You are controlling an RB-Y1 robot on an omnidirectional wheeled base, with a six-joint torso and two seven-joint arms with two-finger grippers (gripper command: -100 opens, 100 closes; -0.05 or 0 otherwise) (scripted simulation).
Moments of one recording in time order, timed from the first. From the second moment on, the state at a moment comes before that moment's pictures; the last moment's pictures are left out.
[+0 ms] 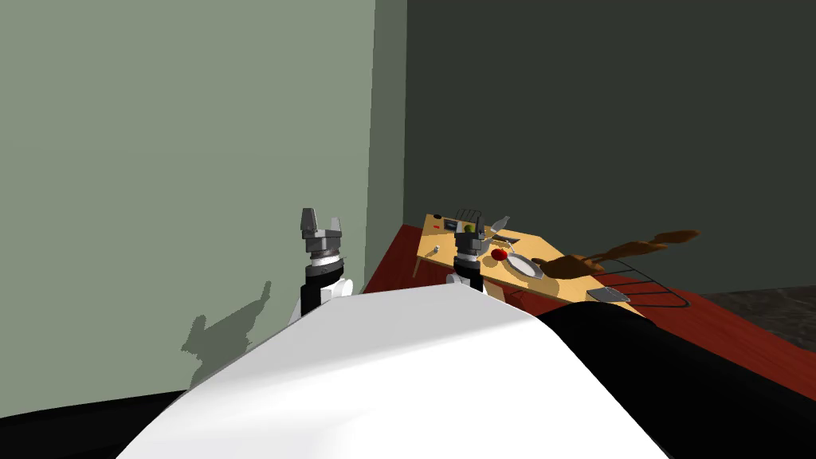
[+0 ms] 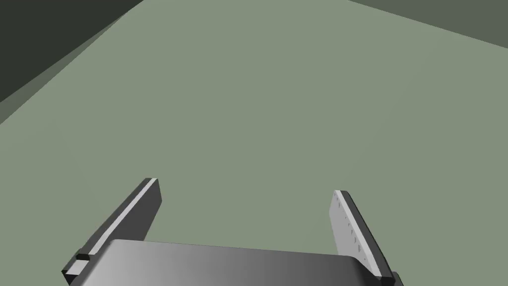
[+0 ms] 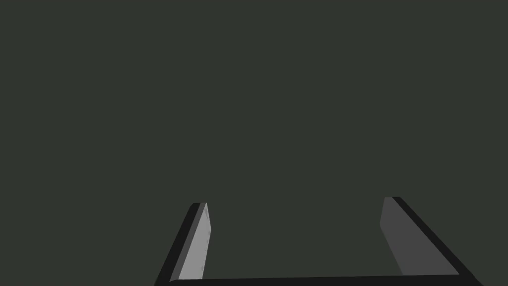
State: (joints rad) left arm 0.46 0.03 -0.06 -2.27 0.04 -0.50 -0.08; right arm 0.54 0.02 -0.02 -2.24 -0.07 -0.58 -0.11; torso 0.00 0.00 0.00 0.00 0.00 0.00
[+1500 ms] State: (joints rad) left arm 0.46 0.03 -0.06 -2.27 0.04 -0.50 -0.08; right arm 0.43 -0.17 -0.13 -1.94 0.18 -0.41 -0.05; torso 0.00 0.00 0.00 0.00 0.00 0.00
